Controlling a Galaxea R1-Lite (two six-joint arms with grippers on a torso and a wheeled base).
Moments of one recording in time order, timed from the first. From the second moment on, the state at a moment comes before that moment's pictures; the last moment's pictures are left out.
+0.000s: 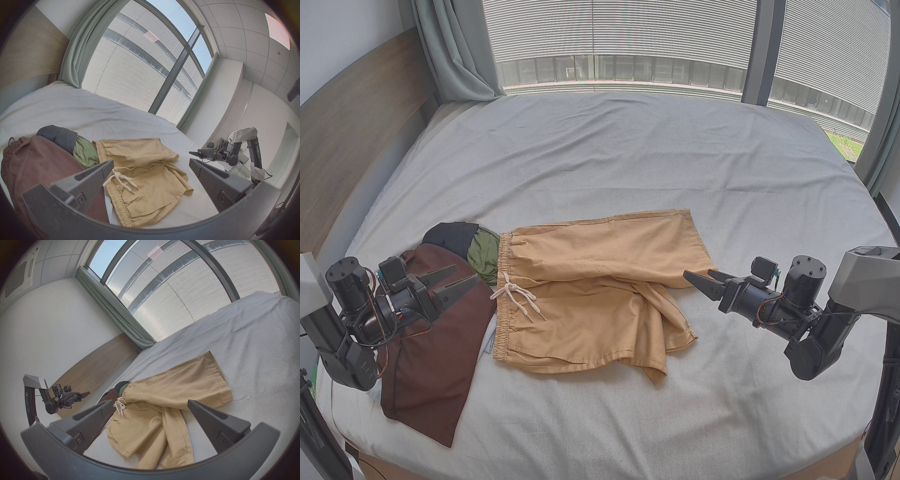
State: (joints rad) left arm 0.09 2.00 -0.44 -1.55 -0.81 -0.29; right arm 0.26 2.22 -0.65 -1.54 0.45 0.43
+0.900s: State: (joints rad) left arm 0.09 2.07 -0.39 -1.55 -0.83 -0.27; right arm 0.23 2.37 -0.58 -1.54 0.46 0.44
